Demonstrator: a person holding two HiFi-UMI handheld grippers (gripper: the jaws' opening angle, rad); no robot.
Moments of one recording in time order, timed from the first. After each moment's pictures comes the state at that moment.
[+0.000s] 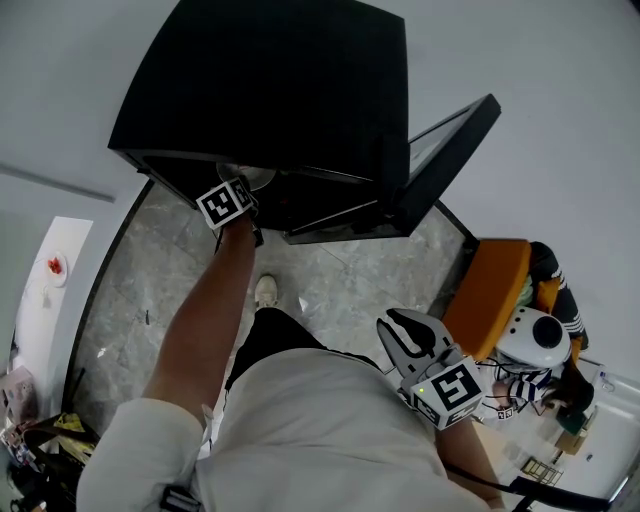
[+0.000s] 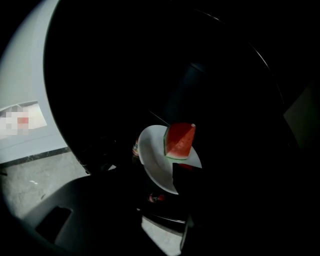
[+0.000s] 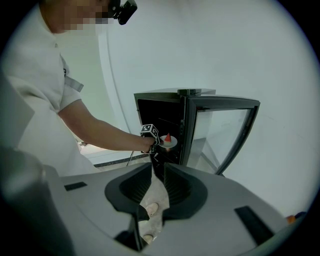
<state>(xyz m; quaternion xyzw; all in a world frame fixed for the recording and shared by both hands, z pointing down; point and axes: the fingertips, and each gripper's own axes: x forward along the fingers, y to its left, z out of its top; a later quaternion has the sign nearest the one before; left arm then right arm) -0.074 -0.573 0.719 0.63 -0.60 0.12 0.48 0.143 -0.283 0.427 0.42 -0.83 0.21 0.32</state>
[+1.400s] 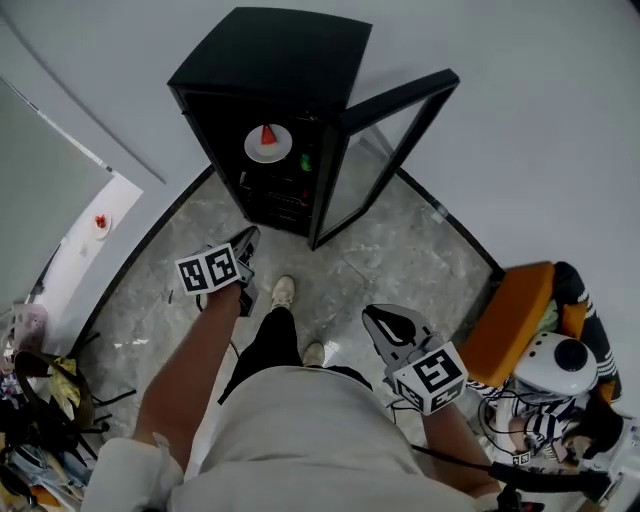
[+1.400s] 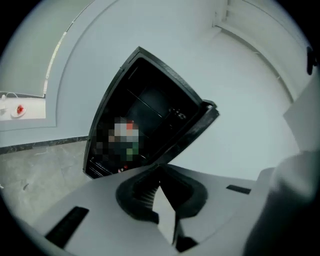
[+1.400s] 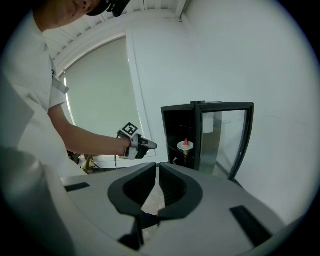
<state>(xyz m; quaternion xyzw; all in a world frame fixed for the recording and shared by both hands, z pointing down) -0.011 -0.286 0.540 0.75 -0.49 0.02 0.43 0.202 -0.126 0.426 0.33 -0.90 0.17 0.21</state>
